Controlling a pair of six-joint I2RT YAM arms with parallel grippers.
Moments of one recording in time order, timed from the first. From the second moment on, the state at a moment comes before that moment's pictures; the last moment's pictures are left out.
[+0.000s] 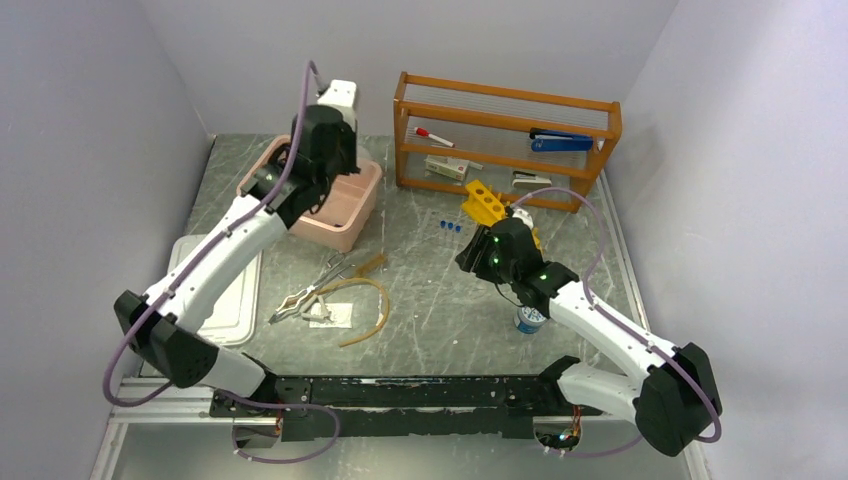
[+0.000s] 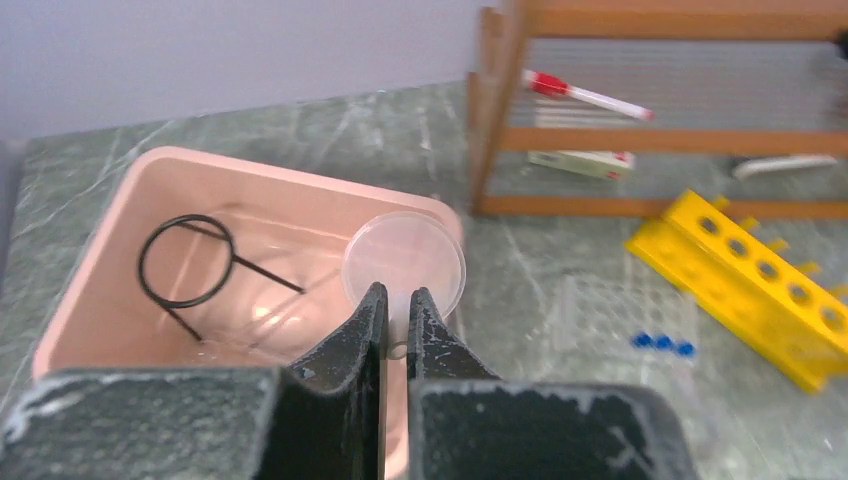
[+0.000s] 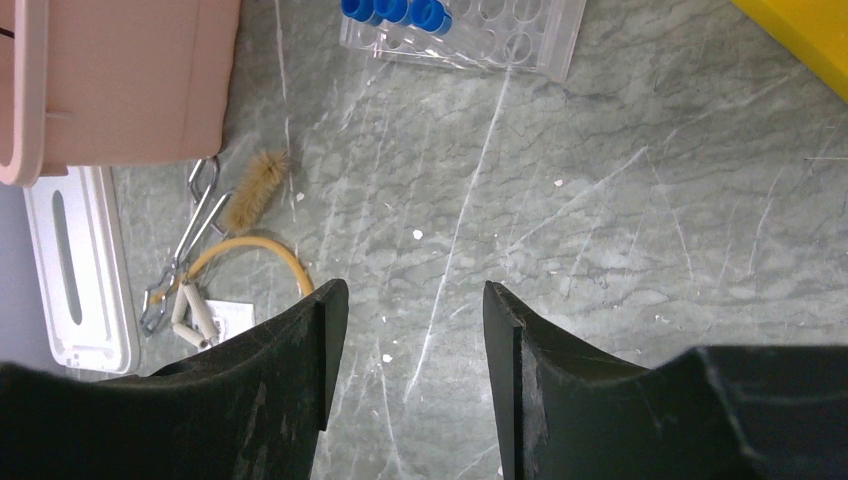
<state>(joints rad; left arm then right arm) -0.62 1.44 1.55 -0.46 -0.39 -0.15 0.57 1.08 0.68 -0.27 0.11 0.78</state>
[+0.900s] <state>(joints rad) -0.35 1.95 1.61 -0.37 -0.14 -0.33 0.56 1.13 0.68 -0.23 0.08 0.78</state>
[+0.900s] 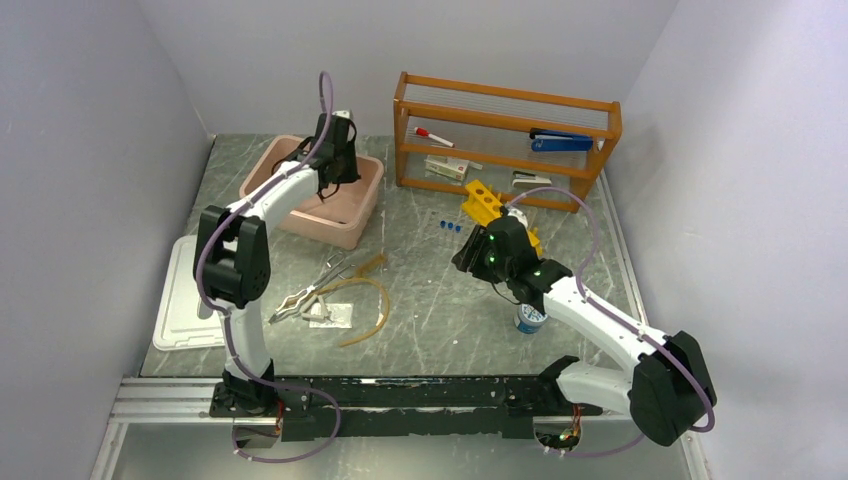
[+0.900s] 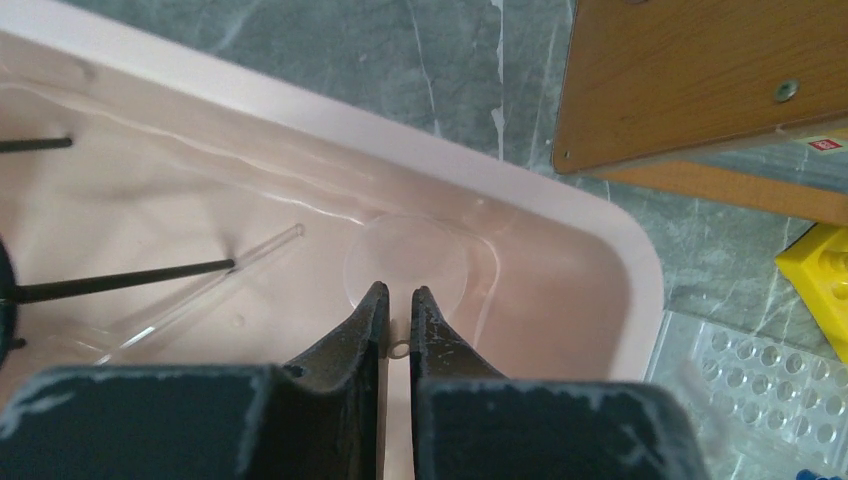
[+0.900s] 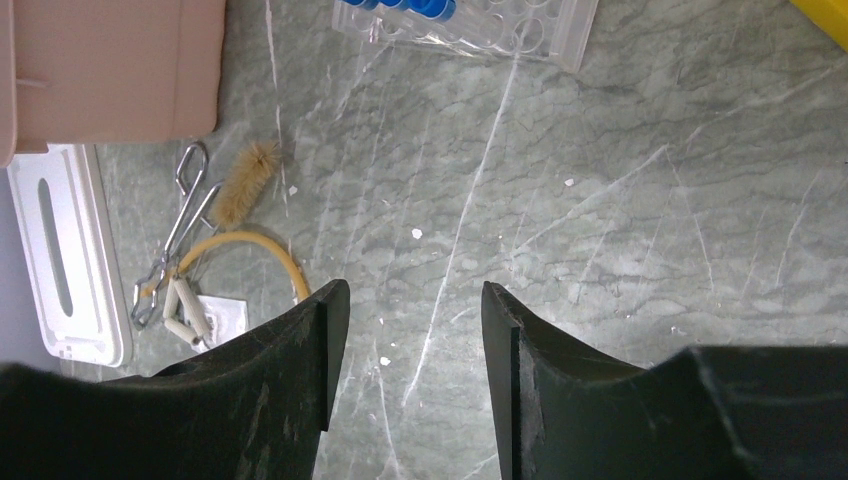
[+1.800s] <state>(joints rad) -0.35 1.76 1.57 -0.40 -0.09 -0.34 0.56 1.14 0.68 -0.23 0.05 0.75</state>
